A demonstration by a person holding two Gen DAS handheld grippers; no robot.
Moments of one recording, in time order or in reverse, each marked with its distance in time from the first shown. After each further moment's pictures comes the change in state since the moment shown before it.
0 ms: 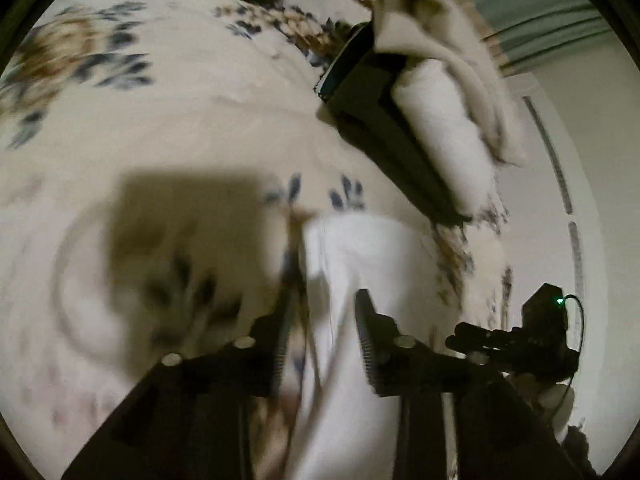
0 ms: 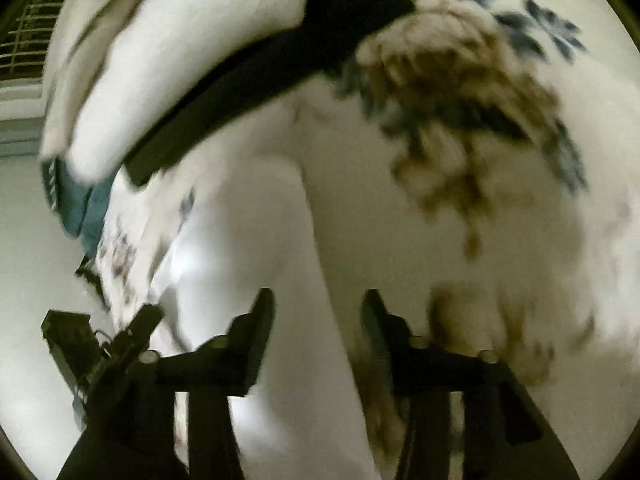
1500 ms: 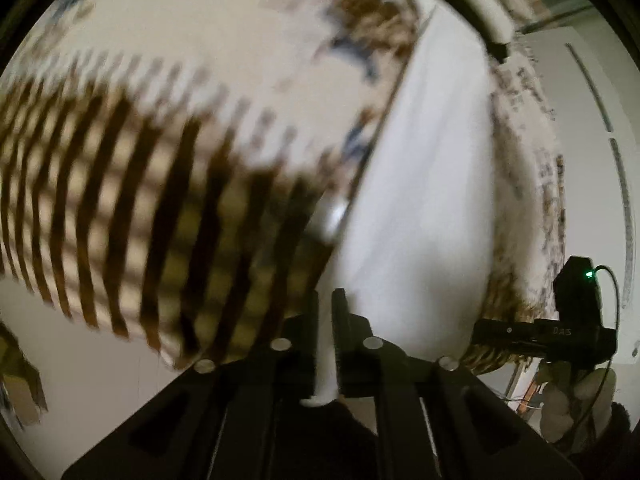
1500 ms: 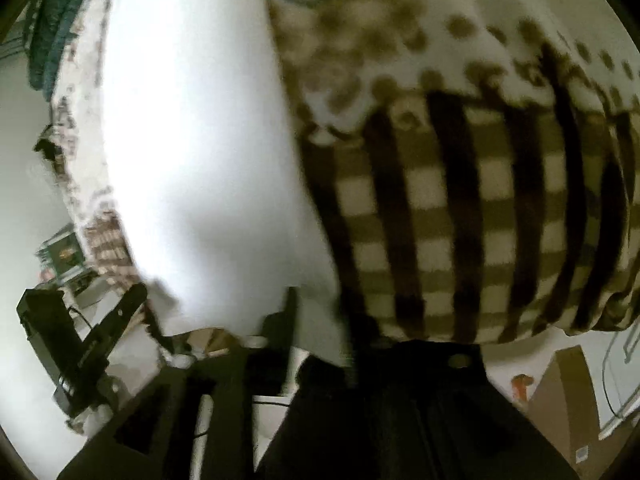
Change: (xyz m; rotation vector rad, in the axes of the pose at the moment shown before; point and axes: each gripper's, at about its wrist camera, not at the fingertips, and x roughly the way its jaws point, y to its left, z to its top) left arm -0.132 0.035 -0.369 -0.079 0.116 0.239; right arm 0.039 -0.092 -0.424 -0.033 0.334 -0.109
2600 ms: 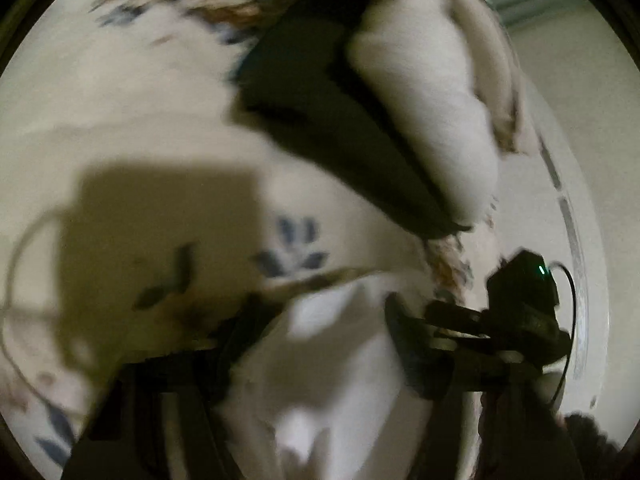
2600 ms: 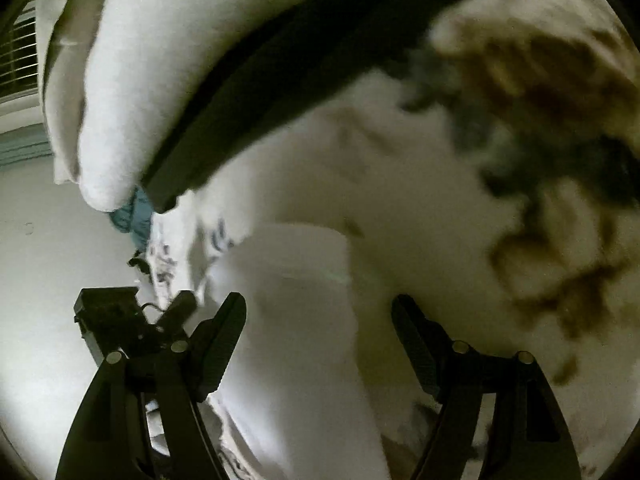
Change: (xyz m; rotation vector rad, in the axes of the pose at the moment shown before) left arm 0.159 -0.155 0.437 0.246 -0.102 -0.338; right arm -0.147 0.069 0.475 -0.042 -0.314 0.352
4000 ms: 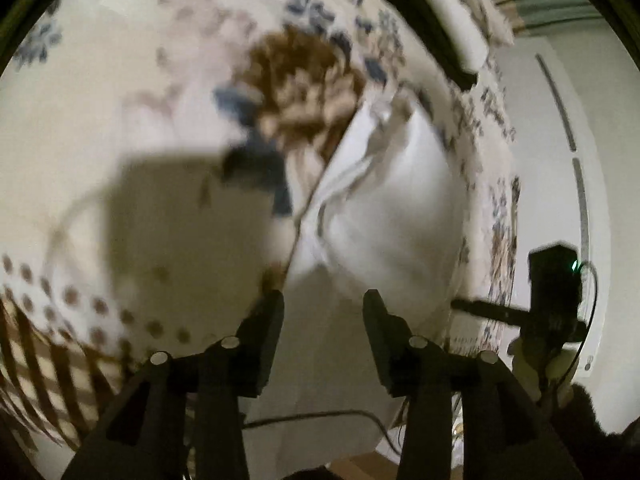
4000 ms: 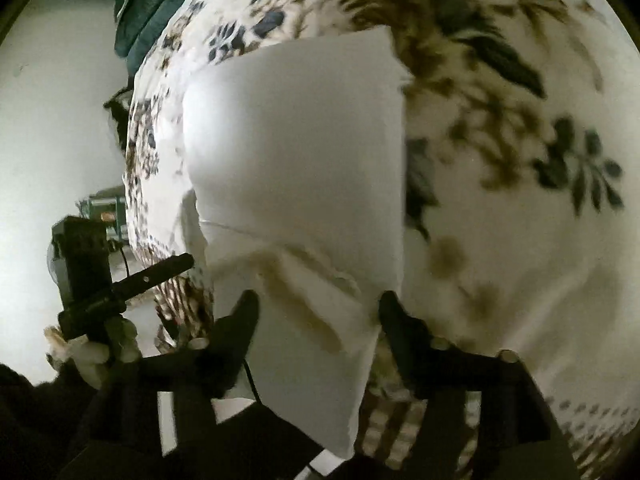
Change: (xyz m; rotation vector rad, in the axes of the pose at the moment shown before) left arm -0.176 -0.002 -0.295 -0.248 0.101 0.141; right arm -0.073 -0.017 -0.350 -0.265 0.266 -0.187
